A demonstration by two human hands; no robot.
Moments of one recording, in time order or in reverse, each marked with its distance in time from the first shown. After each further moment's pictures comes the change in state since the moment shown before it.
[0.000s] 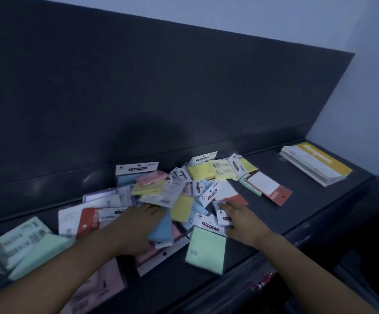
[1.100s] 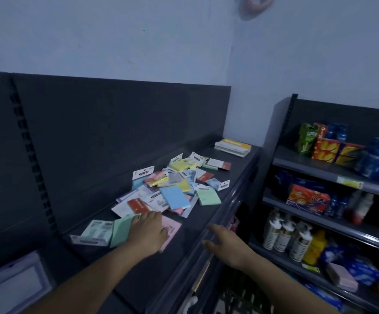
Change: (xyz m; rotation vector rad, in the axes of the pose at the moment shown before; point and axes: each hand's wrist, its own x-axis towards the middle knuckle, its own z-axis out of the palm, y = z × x) left_hand -0.186 -0.060 0.027 -0.124 0.272 0.177; right_hand -0.202 -0.311 0.048 0.421 0.249 0.497
